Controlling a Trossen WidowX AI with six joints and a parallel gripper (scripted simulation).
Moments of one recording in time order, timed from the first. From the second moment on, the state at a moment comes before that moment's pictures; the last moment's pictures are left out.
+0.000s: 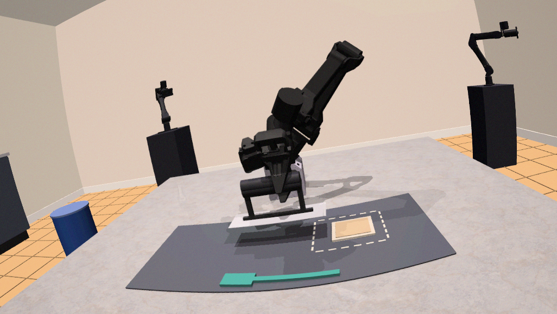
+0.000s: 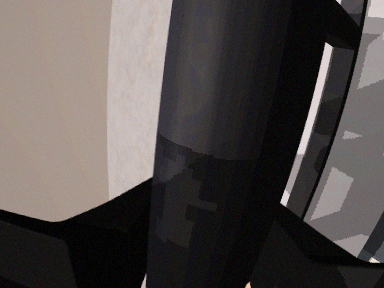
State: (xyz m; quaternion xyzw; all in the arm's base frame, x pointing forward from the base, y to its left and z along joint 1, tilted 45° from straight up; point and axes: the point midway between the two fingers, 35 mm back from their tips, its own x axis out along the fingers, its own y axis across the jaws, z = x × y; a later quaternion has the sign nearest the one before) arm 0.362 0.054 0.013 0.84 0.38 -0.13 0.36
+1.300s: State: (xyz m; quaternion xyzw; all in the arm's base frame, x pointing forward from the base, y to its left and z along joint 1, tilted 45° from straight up) arm 0.368 -0.003 -0.004 0.84 0.38 -0.13 0.36
